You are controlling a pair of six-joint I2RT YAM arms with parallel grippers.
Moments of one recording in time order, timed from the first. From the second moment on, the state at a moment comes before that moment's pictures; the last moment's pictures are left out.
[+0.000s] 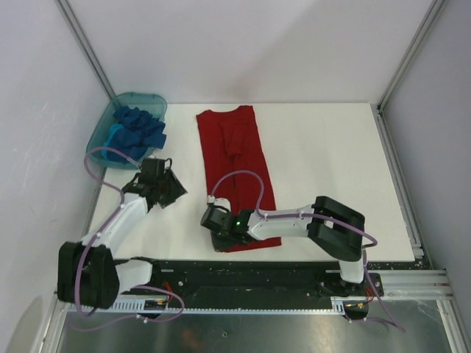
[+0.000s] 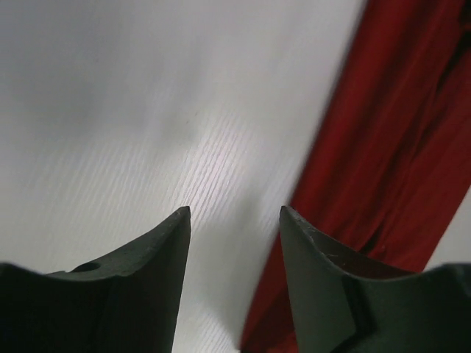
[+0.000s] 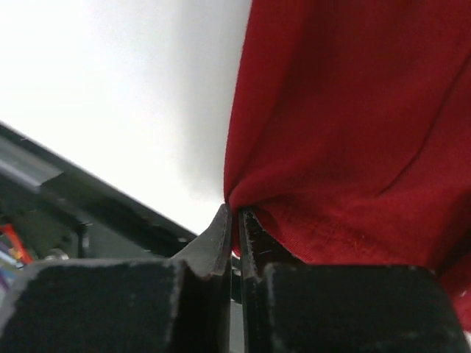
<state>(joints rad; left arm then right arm) -0.15 1.23 0.75 -0.48 -0.02 -0.73 1.24 1.88 1.18 -0.37 0.11 0.91</state>
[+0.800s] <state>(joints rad) -0.69 1.00 0.50 -0.54 -0.04 -1.00 1.00 1.14 0.76 -0.69 0.21 0.99</state>
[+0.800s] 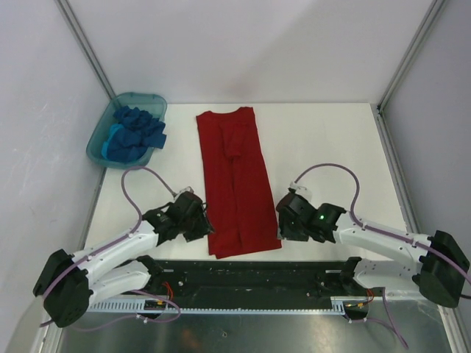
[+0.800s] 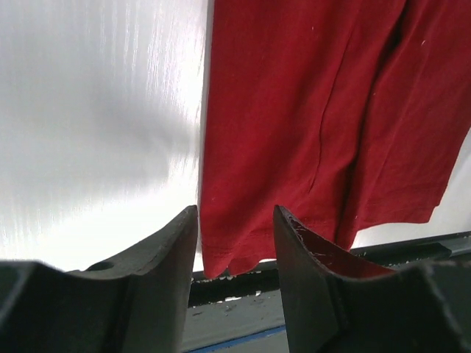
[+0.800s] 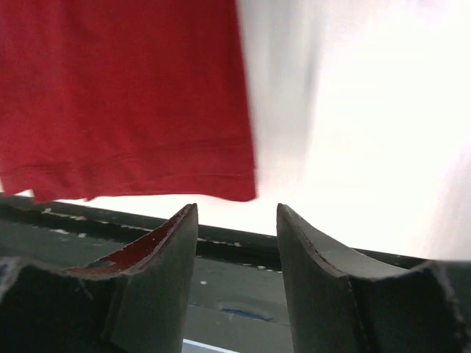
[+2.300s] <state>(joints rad) -0.89 1.13 0.51 -0.59 -0.07 -1.21 0.84 1.15 0.46 -0.35 -0.01 0.92</state>
